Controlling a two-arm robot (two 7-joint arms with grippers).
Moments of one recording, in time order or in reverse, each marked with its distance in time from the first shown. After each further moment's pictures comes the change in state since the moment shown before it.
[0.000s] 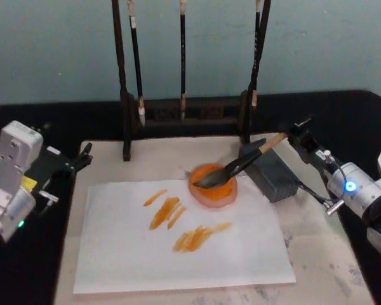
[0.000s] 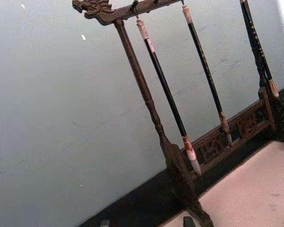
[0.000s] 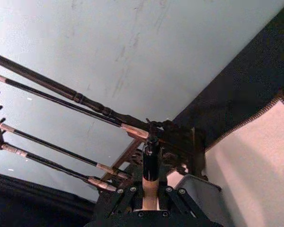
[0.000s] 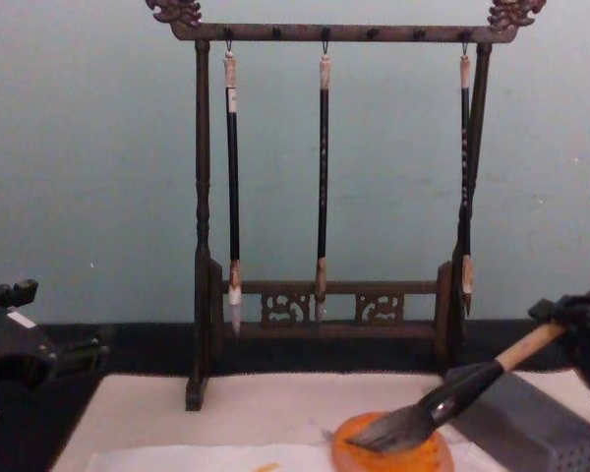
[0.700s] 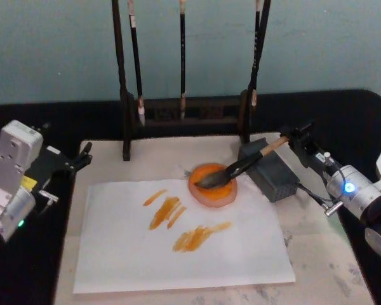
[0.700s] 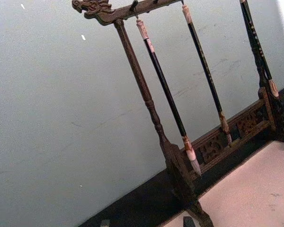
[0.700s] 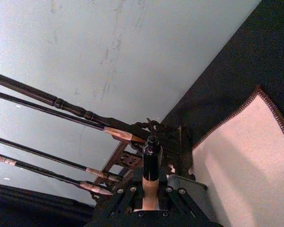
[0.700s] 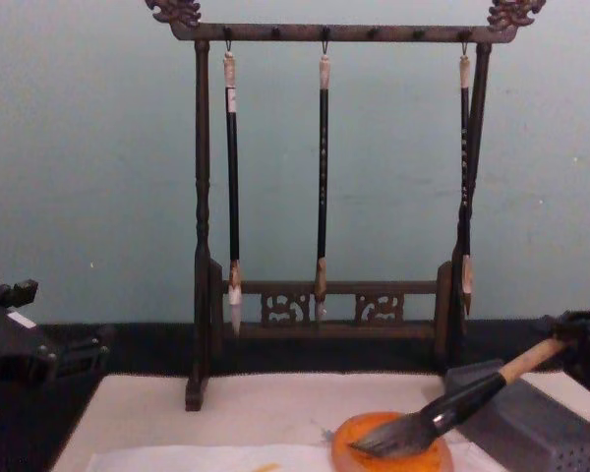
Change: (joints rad) left arm 0.000 0.000 0.000 0.000 0.000 0.000 0.000; right arm 0.027 -0.010 -0.019 0.068 0.043 0.006 0.002
